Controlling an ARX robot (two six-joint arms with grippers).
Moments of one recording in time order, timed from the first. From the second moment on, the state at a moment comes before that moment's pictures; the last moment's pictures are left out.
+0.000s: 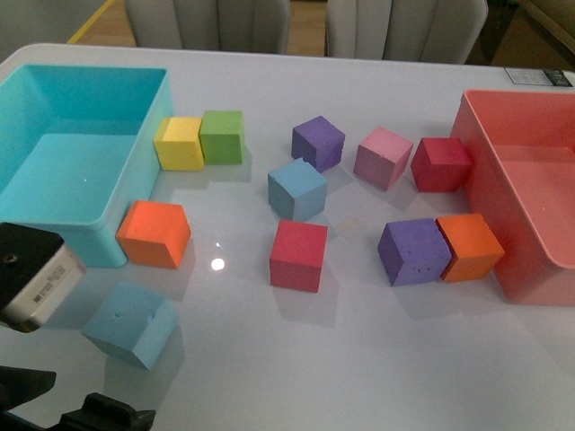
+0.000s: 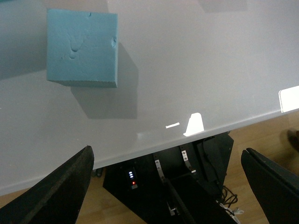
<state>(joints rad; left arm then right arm) -0.45 1.49 0.28 0.18 0.10 -0.22 0.00 0.00 0.02 0.00 0.00 -0.01</state>
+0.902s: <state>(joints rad) -0.31 1.86 0.45 0.26 0.01 -0.03 0.00 0.00 0.02 0.00 0.00 -0.01</state>
